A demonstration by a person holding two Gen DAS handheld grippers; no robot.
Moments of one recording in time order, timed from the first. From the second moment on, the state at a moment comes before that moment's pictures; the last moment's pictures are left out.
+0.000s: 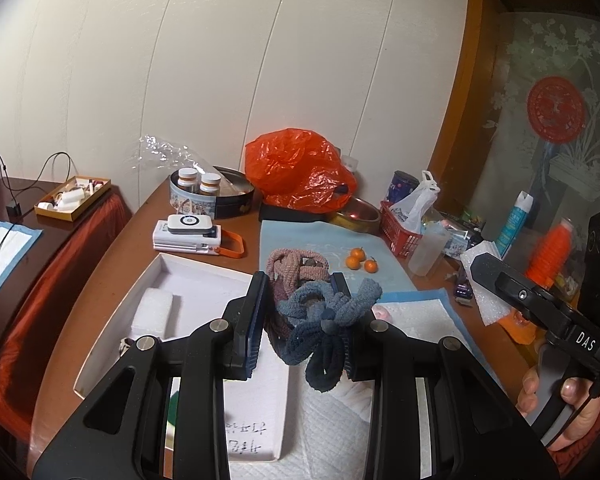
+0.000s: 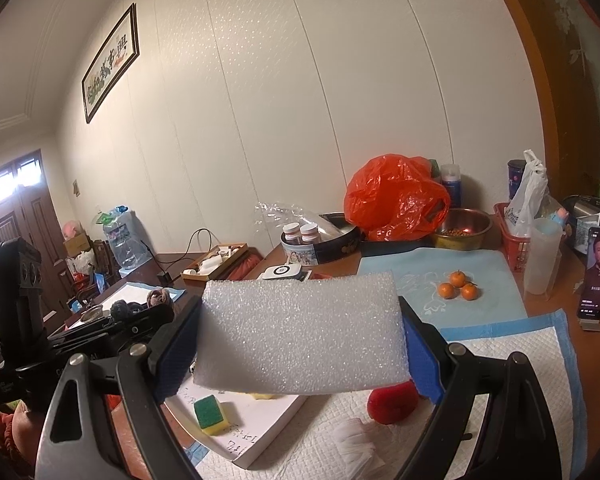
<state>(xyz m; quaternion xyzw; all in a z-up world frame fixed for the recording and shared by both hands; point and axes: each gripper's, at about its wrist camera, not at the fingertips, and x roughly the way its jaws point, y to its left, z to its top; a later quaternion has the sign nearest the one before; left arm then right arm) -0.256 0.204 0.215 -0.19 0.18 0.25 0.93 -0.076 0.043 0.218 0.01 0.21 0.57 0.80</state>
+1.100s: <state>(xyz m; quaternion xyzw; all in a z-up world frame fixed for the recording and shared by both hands) -0.269 0.325 0.108 -0.25 0.29 0.25 0.89 -0.092 0.174 0.151 -0.02 0.32 0.58 0.75</state>
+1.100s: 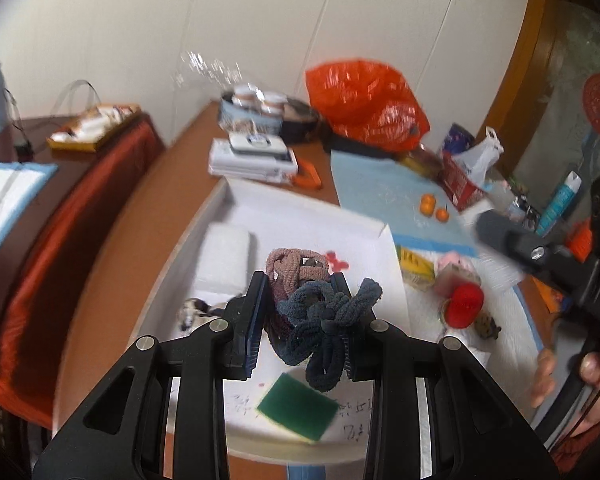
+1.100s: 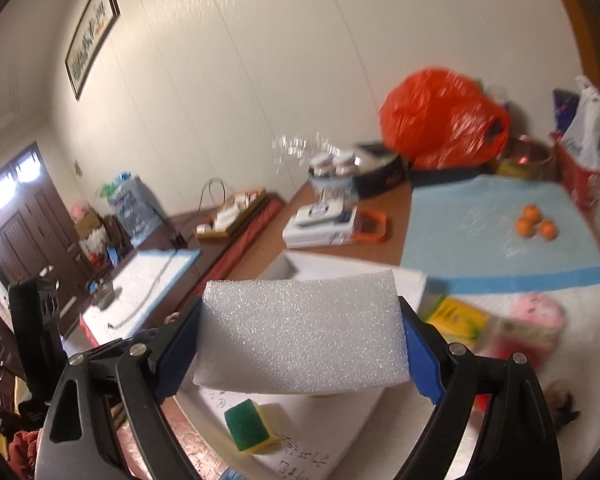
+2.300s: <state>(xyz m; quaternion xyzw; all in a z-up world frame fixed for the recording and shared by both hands) -0.328 0.348 0.120 -0.27 0.21 0.39 0.86 -0.142 0.197 0.163 -0.01 0.25 0.54 0.80</state>
